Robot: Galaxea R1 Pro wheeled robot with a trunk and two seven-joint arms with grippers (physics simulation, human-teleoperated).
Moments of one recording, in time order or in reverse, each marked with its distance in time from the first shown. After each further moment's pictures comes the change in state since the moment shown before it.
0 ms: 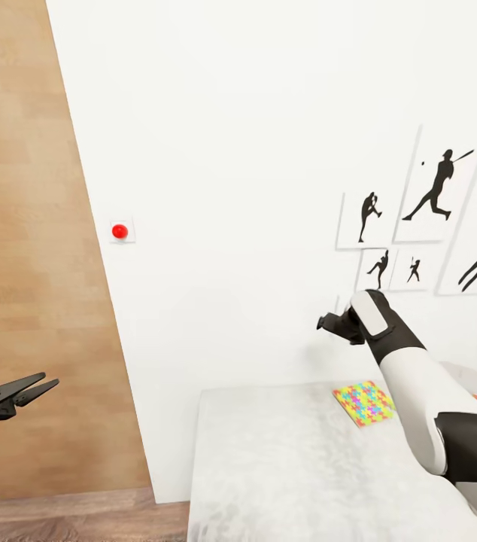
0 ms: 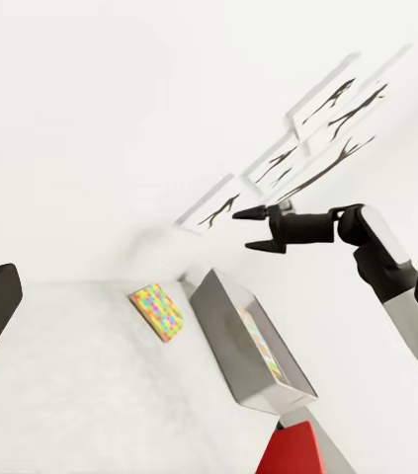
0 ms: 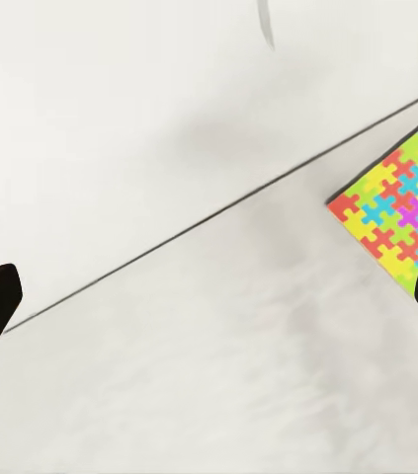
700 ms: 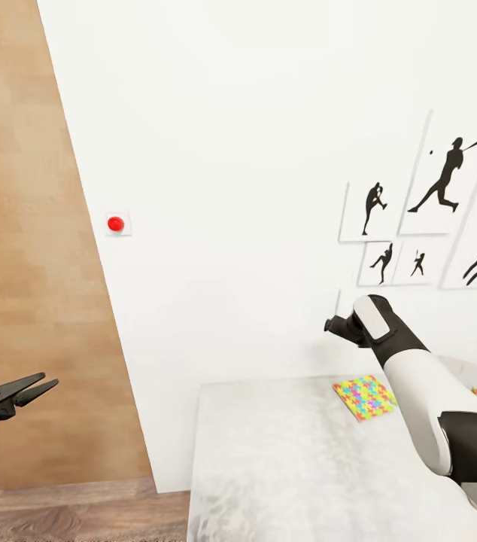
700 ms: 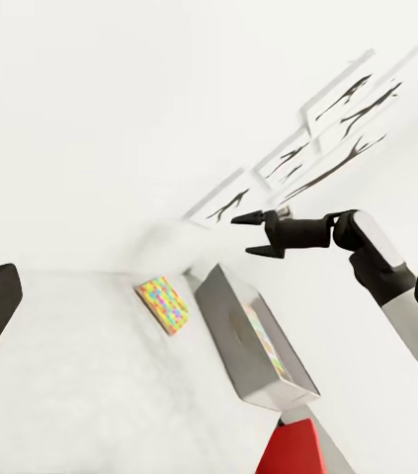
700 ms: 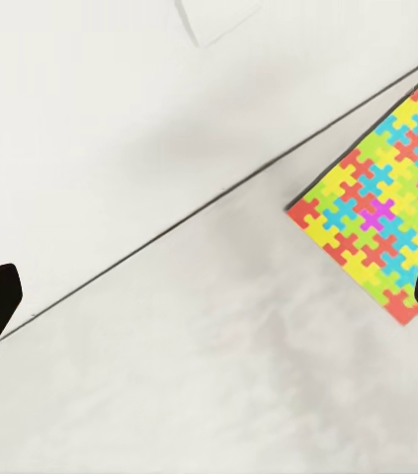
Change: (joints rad) left arm 0.001 0.001 0.001 0.000 0.000 0.000 0.000; right arm 0.001 -0.021 0.012 0.052 0.019 -0.090 0.000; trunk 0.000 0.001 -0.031
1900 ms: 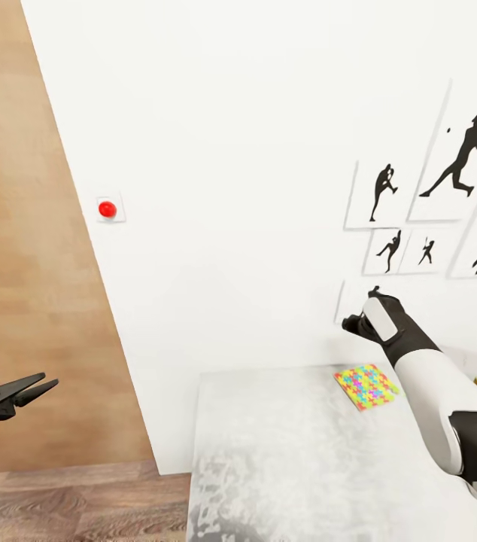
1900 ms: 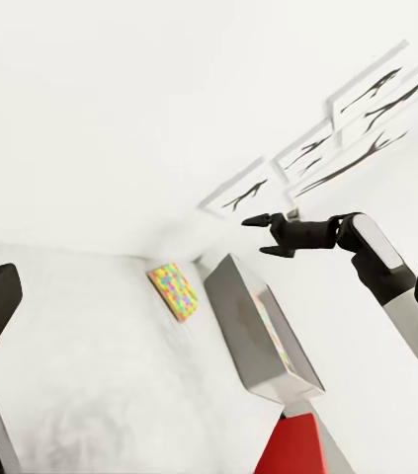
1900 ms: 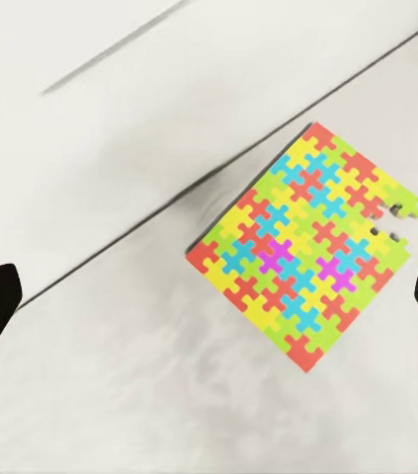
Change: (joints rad) left arm 0.000 0.000 0.000 0.000 -0.003 0.000 0.000; right arm -0.003 -0.047 0.003 0.011 0.117 -0.062 0.000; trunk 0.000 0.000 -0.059
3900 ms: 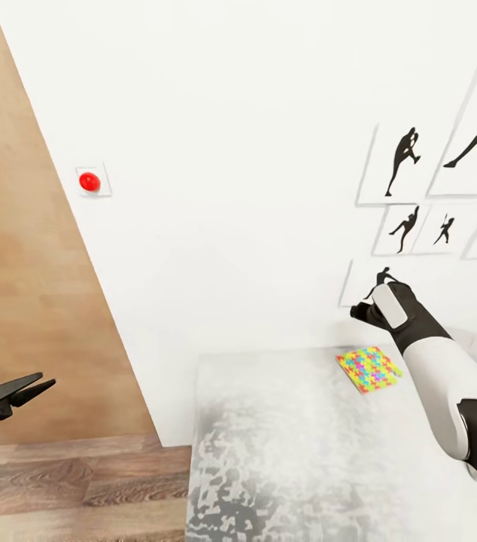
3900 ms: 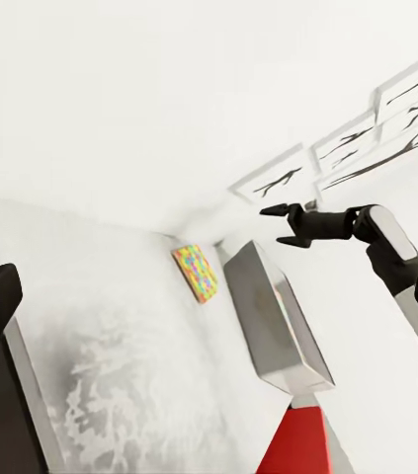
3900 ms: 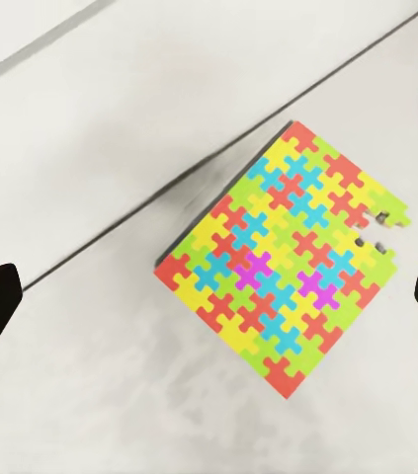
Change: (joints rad) left arm 0.000 0.009 0.006 0.003 -0.003 0.000 0.000; right arm -0.055 -0.031 0.000 -0.009 0.002 0.023 -0.007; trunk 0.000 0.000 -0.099
